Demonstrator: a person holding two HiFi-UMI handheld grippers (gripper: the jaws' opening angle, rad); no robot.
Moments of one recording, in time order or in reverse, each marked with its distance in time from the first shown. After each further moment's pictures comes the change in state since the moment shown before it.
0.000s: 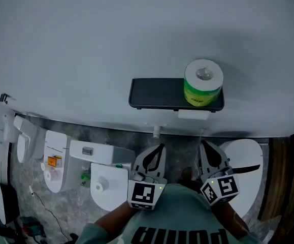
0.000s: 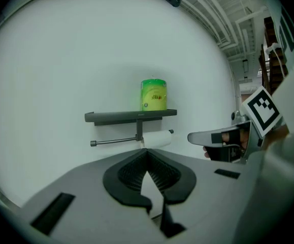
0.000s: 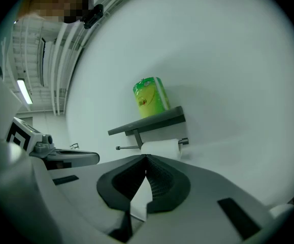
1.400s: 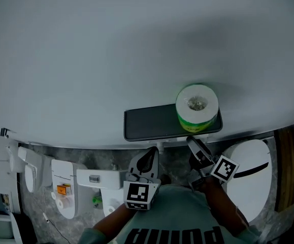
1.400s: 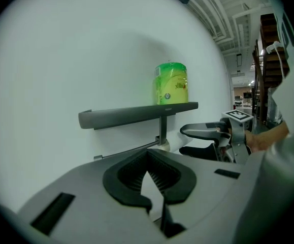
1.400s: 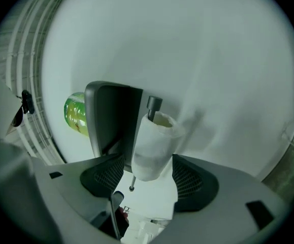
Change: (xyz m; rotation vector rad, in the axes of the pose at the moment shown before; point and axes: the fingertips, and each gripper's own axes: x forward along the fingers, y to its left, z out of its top) left arm 0.067 0.058 0.011 0.081 0.064 -0.077; right arm 0.102 -0.038 -0.014 0.994 -0.145 0.208
